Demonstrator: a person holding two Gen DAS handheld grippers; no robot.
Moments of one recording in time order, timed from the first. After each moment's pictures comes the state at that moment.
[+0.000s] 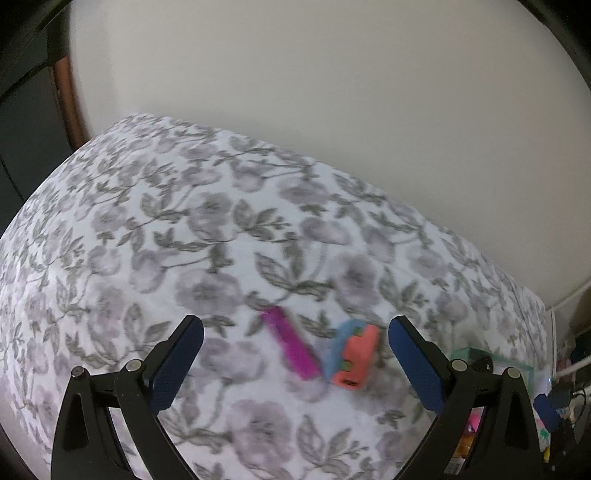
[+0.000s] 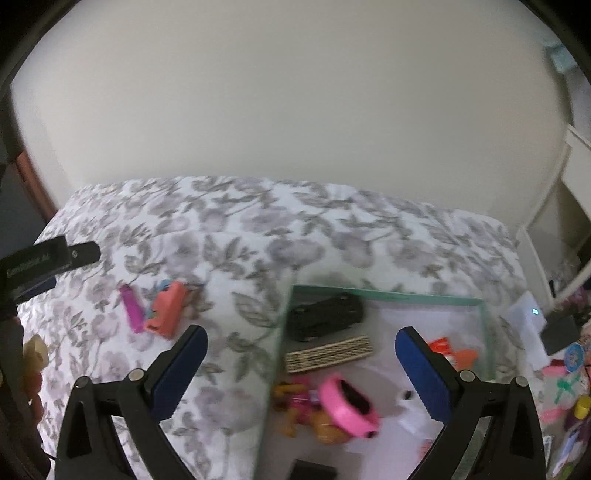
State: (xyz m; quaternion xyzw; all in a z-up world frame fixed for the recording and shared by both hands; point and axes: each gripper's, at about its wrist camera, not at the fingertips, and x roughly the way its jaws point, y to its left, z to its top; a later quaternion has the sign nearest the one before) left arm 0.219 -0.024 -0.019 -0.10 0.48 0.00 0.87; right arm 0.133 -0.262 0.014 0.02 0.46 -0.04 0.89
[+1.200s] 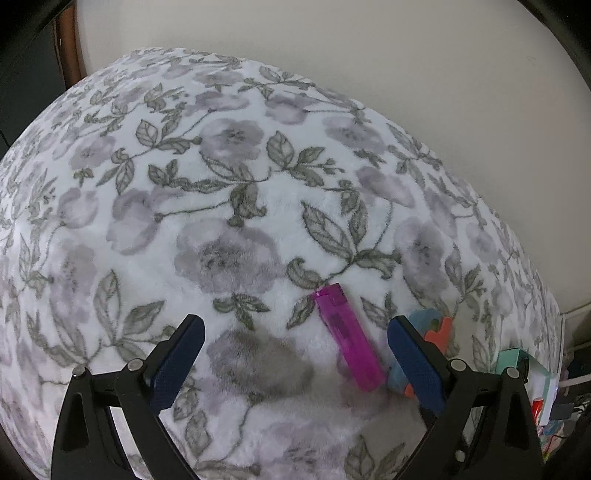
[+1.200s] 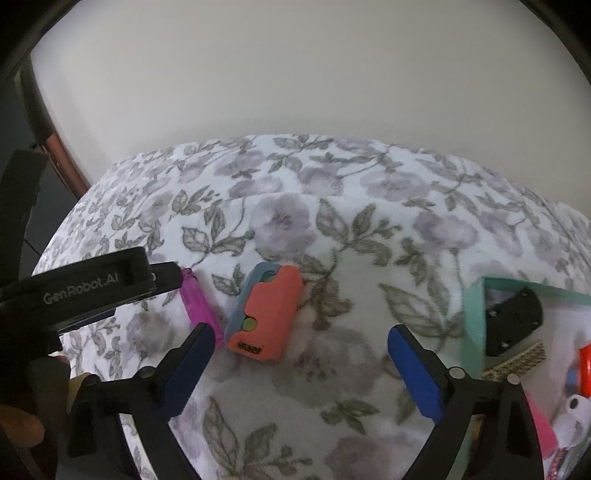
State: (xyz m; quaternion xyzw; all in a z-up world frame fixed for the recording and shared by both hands) left arm 0.247 0.006 -0.102 -0.15 0.55 0.00 0.82; right arm 0.188 -0.160 -0.062 0.05 0.48 0.05 0.87
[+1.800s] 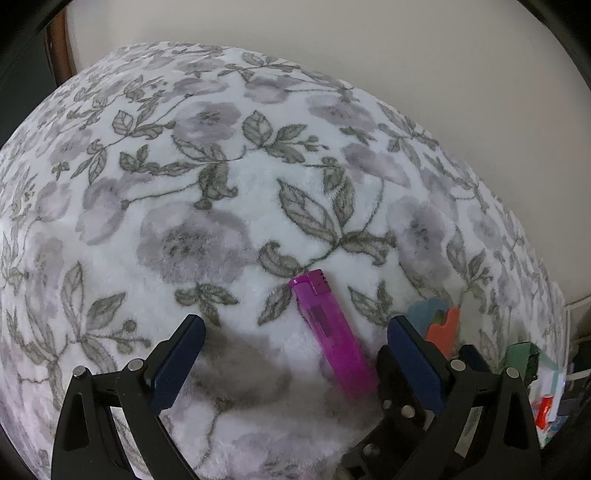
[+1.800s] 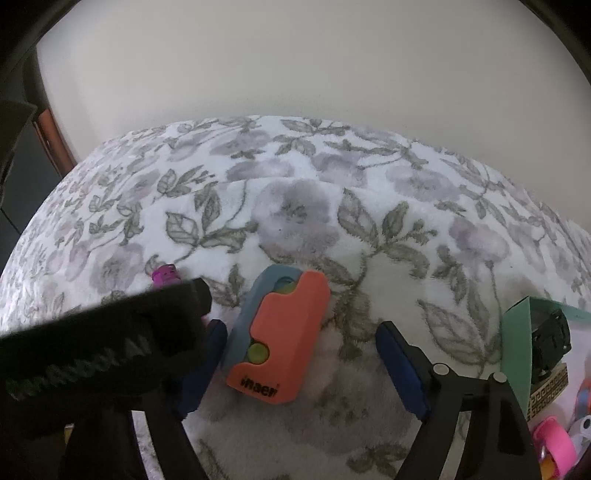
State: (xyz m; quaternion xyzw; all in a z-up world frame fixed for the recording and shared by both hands) left arm 0.251 -0.014 -0.120 -0.13 0.56 0.00 0.82; right arm 0.213 -0.138 -0.092 0.00 0.49 0.03 0.87
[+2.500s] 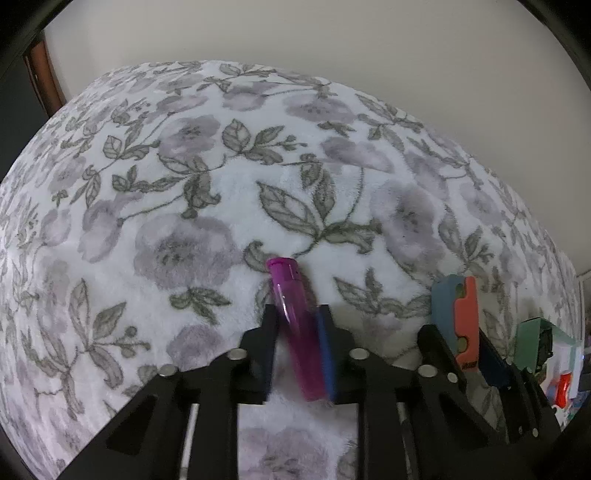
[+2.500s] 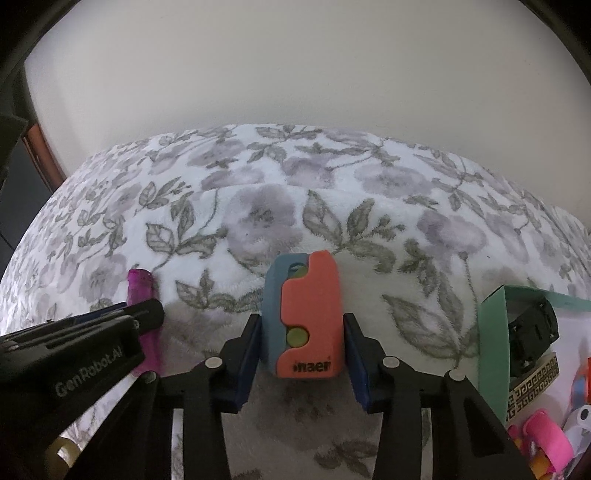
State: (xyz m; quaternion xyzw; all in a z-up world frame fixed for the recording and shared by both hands) left arm 0.251 -0.031 -0.115 -0.08 0.56 -0.02 0.83; right arm 0.207 -0.155 -0.090 0.02 0.48 0.00 0.88
